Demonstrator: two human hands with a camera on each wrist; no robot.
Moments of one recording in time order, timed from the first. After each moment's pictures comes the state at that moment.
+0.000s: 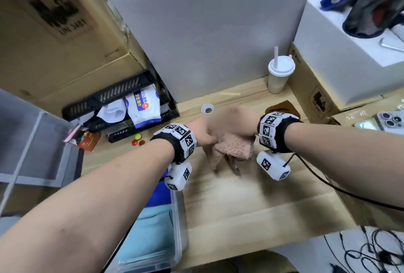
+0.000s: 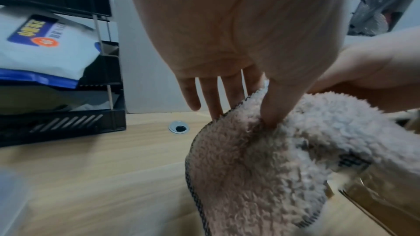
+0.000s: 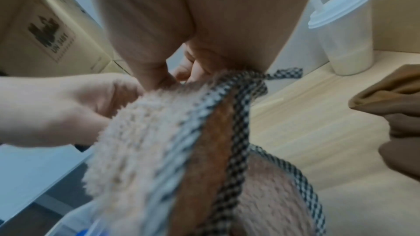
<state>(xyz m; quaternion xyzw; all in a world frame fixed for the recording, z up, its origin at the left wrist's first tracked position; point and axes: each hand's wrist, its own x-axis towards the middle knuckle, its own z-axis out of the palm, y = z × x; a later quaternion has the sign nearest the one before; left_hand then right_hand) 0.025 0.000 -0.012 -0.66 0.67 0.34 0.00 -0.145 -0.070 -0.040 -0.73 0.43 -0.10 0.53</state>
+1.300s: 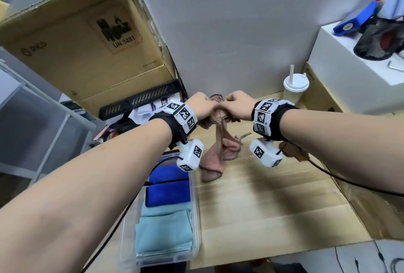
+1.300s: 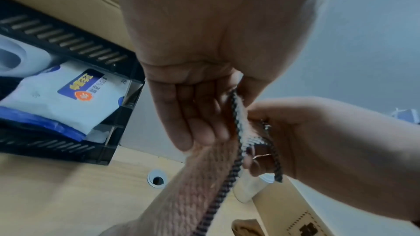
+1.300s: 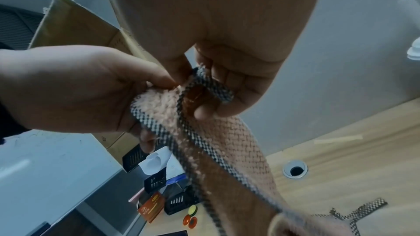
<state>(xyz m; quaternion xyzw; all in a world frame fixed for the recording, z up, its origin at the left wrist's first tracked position) 0.048 0.008 0.102 -0.77 0.45 0.40 -0.20 -0.077 -0.059 0.057 -0.74 0.44 -0.12 0.49</state>
